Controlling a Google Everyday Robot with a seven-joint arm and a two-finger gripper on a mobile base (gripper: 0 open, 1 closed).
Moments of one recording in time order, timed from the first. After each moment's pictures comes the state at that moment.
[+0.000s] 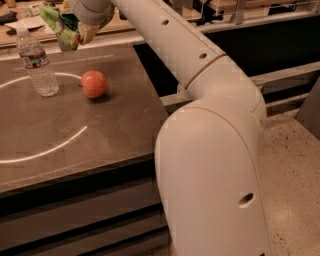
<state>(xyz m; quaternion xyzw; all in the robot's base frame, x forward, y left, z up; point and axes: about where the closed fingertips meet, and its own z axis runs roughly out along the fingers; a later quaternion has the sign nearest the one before) 0.778 0.234 1.000 -0.85 0.29 -0.17 0.41</state>
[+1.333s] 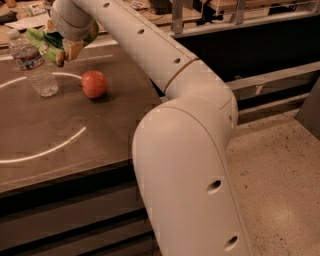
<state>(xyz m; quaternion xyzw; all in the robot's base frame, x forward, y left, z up) 0.763 0.287 0.952 -0.87 0.28 -0.12 0.39</state>
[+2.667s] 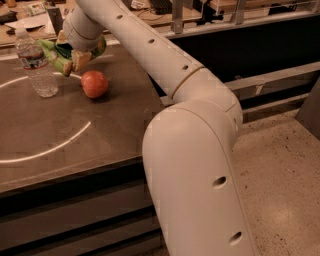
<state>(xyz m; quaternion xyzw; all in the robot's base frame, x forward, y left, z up) 0.767 0.274 0.916 -0.86 0.32 -0.07 0.39</state>
